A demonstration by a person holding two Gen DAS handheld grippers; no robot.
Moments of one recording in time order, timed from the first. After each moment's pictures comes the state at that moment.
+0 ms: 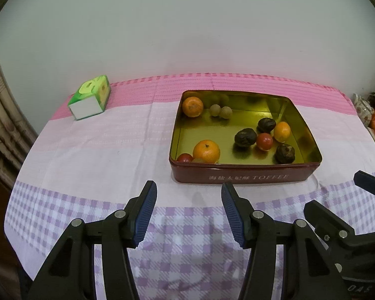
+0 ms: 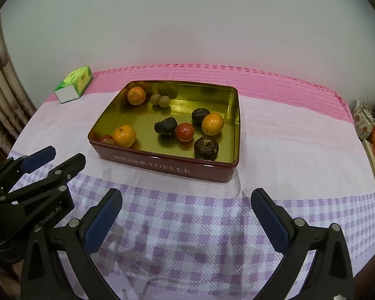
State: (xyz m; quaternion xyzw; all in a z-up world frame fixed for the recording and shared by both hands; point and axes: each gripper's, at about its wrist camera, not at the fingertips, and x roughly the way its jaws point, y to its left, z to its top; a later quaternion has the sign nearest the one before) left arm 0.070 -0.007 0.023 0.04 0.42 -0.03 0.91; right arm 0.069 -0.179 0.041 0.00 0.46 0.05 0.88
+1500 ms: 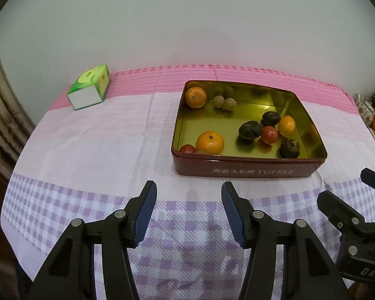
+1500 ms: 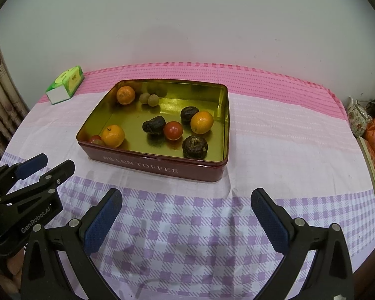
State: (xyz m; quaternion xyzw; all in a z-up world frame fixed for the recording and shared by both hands) left arm 0.076 -0.004 0.014 0.03 0.44 -0.02 0.90; right arm 0.070 -0.187 0.040 -0.01 0.46 0.03 0.88
